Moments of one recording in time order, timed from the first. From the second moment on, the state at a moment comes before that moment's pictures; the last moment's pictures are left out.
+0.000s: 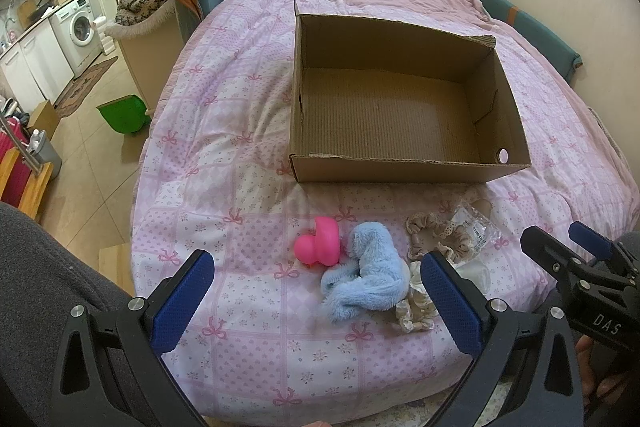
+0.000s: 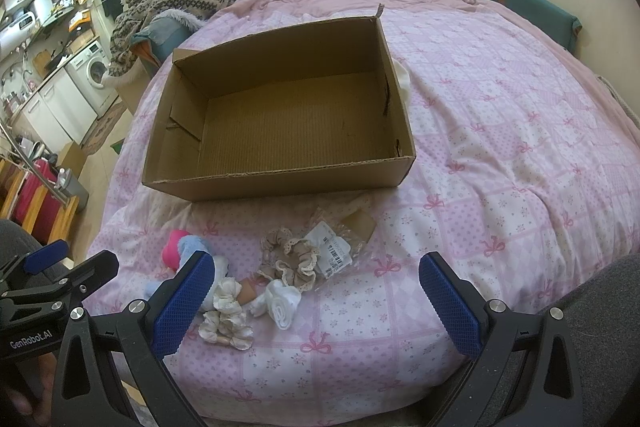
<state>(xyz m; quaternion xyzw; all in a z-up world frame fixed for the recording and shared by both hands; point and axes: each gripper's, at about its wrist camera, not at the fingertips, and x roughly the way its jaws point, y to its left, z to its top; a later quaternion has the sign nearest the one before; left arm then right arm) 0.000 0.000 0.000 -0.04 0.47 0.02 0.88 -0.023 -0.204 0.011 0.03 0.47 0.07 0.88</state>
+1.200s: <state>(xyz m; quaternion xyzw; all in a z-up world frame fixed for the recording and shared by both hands) -0.001 0.003 -0.001 -0.04 0.47 0.03 0.88 -0.023 -0.205 0.011 0.03 0.47 0.07 0.88</state>
